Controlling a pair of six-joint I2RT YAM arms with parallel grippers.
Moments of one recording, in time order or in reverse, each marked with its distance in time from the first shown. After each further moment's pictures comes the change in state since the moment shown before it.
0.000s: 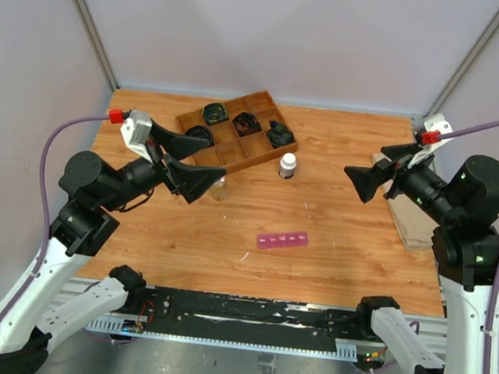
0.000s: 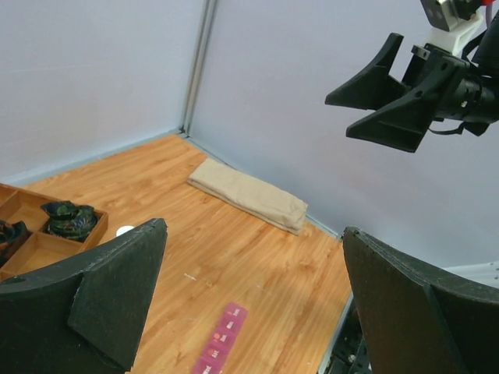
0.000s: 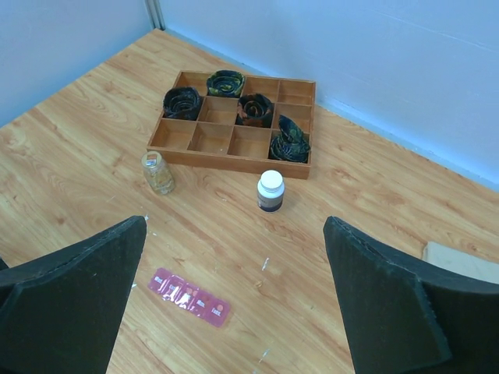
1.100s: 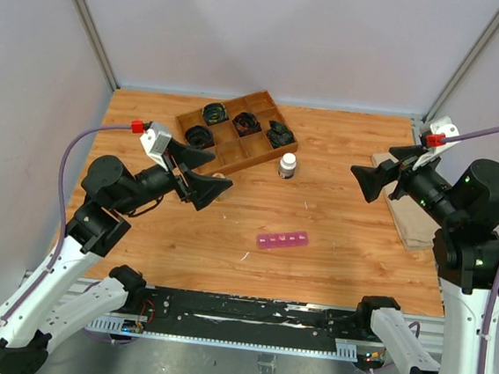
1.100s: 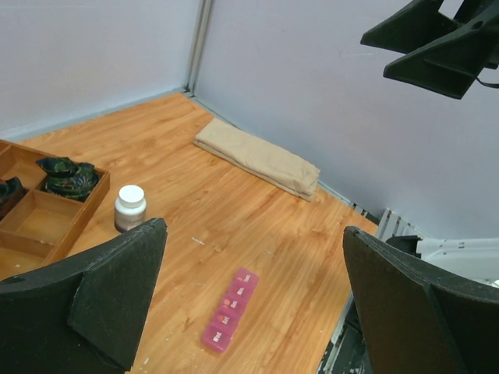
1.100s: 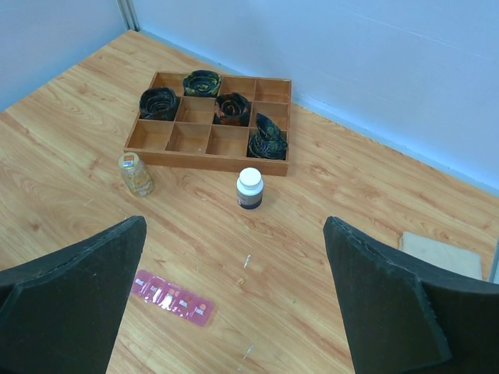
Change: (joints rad) left arm 0.000 -0.025 -0.145 0.031 0.021 0.032; right arm -0.064 -0.017 -0.014 0.003 0.003 -0.027
